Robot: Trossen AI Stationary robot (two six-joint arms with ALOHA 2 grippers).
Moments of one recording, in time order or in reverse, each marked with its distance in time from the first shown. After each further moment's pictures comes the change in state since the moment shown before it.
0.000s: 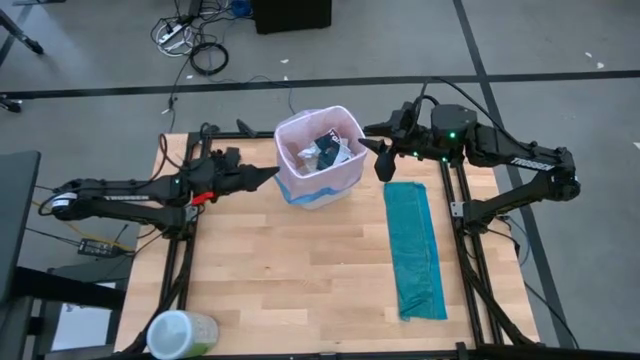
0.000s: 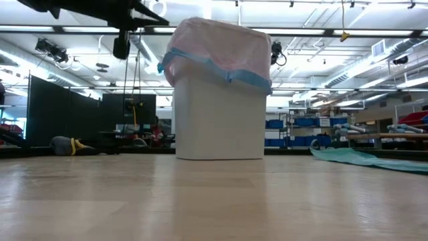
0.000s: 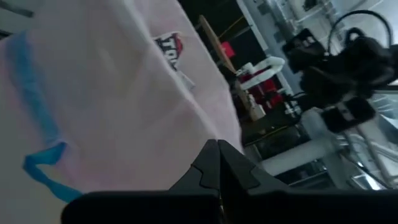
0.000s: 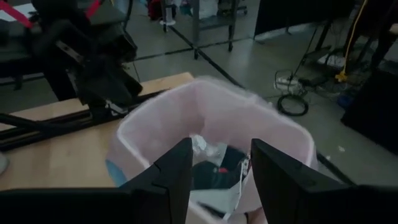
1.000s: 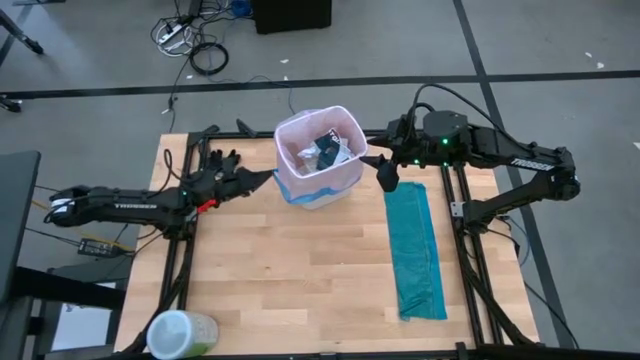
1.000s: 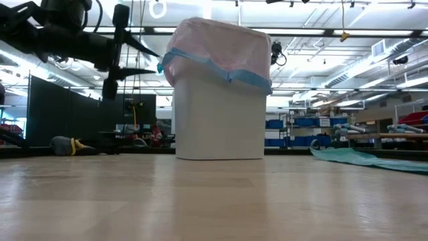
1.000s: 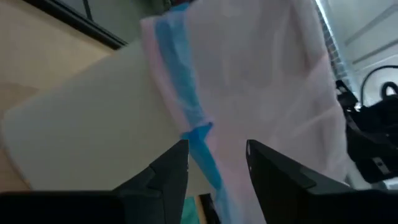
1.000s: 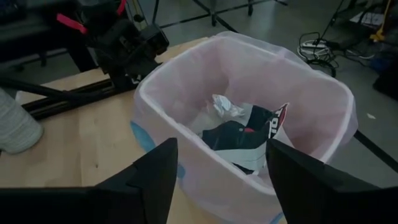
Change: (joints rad) left arm 0.098 -0.005 -0.345 0.352 0.003 -0.182; right arm 0.017 0.001 0.000 -0.136 -0.081 0.116
